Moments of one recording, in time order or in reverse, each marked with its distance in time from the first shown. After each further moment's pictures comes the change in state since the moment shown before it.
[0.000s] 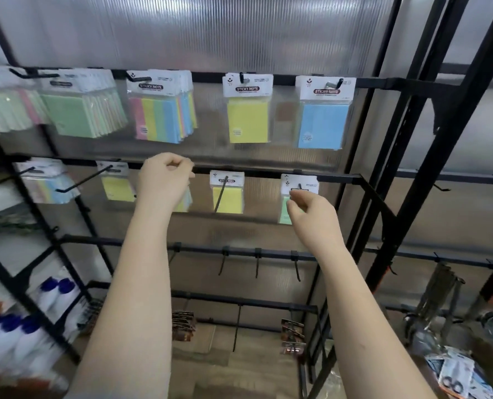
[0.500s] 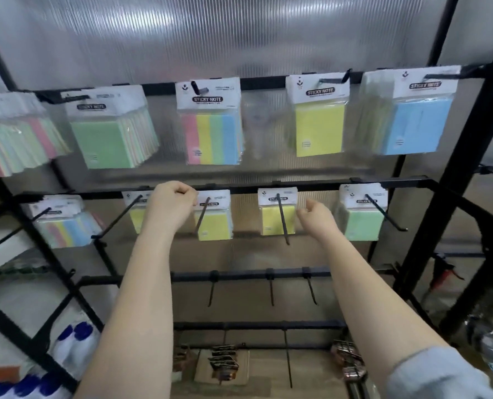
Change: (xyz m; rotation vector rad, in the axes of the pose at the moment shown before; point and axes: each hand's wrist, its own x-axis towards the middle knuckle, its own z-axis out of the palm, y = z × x) left_hand 0.131 -0.099 -0.052 0.173 -0.199 -0.030; right_hand 0.101 -0.012 0.154 0.000 -0.087 0.331
